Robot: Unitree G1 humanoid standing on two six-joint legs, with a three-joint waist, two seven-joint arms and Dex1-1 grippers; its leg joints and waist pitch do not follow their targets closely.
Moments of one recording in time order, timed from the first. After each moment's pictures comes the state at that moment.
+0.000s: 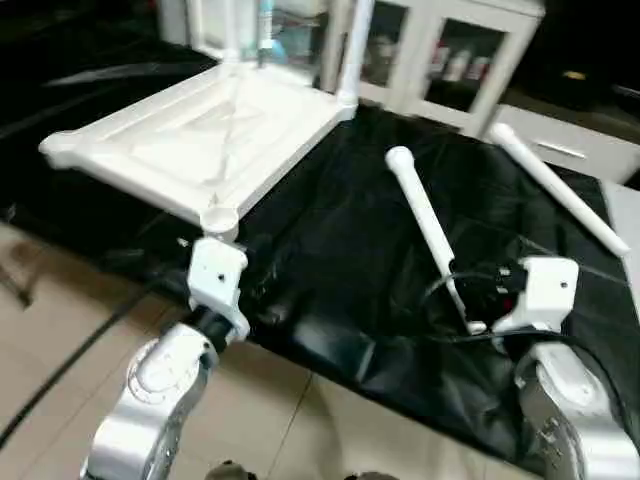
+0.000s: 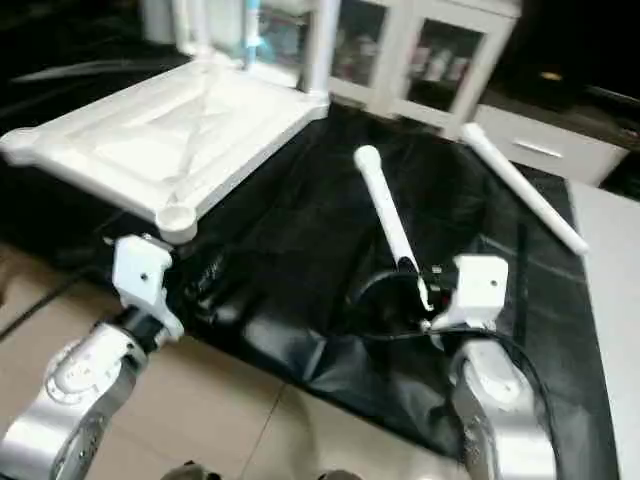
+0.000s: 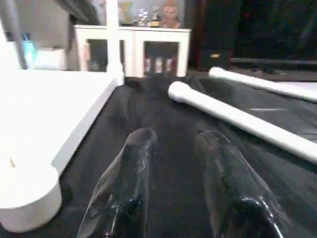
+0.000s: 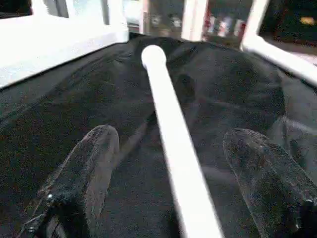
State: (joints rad) left arm -0.01 0.27 -0.13 -0.36 -0.19 0.25 -0.24; right arm 0.01 -0.12 -0.11 -0.27 0.21 0.39 0.11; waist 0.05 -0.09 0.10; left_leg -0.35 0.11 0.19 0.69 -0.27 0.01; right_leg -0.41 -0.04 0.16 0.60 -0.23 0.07
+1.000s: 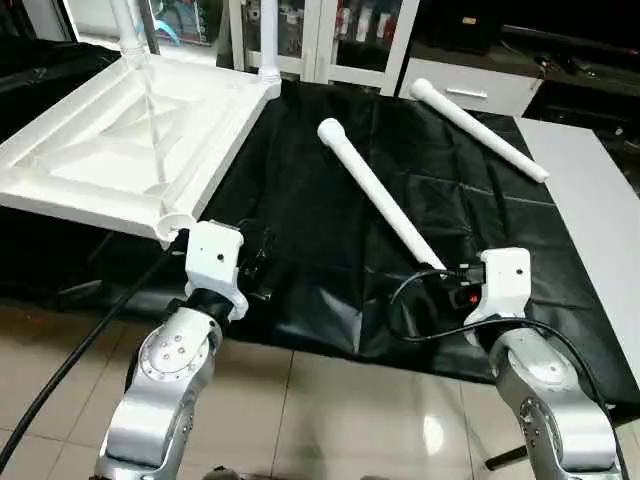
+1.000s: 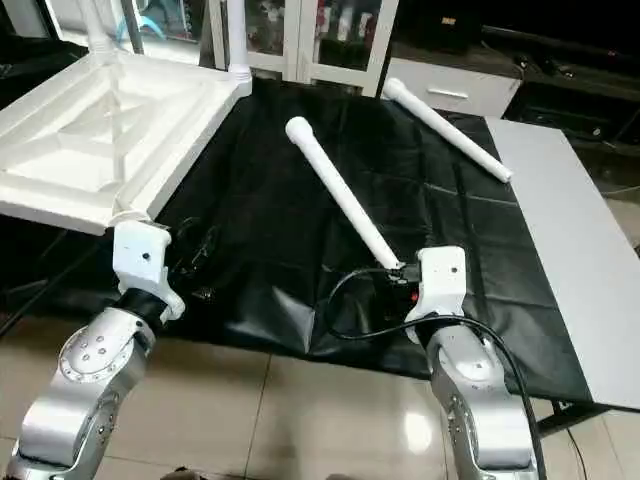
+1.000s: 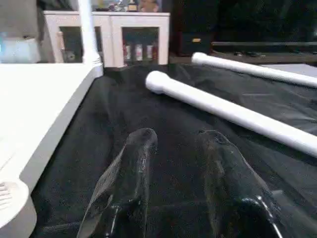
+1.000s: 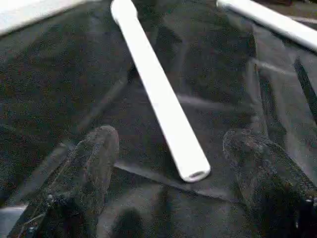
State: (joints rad) left arm -0.08 0.19 -0.11 -0.29 -0.10 0.29 -0.17; right arm -0.05 -0.17 -0.04 -0.22 0.18 0.46 0.15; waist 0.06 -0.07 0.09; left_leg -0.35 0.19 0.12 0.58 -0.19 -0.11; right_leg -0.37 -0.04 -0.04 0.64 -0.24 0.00
